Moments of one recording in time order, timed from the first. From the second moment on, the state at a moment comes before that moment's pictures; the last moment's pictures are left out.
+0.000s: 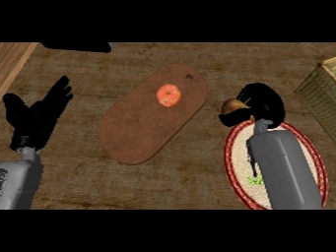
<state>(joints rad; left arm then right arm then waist) -0.27 0.25 0.11 -1.38 0.06 -0.09 0.23 -0.52 -0.03 -0.09 -1.19 1.02 0.06 0.64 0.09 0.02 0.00</state>
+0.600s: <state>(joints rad) -0.30 0.24 0.11 -1.36 0.04 -0.07 0.24 -0.96 0.00 0.02 -1.00 1.00 -0.48 0.92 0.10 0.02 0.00</state>
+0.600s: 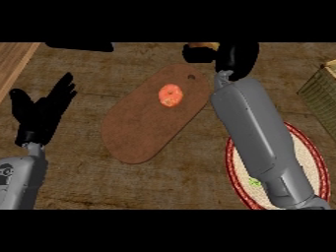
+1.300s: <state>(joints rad) -0.25 0.26 0.14 -1.38 0.05 -0.07 0.23 -1.41 -0.07 -0.07 -0.68 1.25 -0.51 1.09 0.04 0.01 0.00</state>
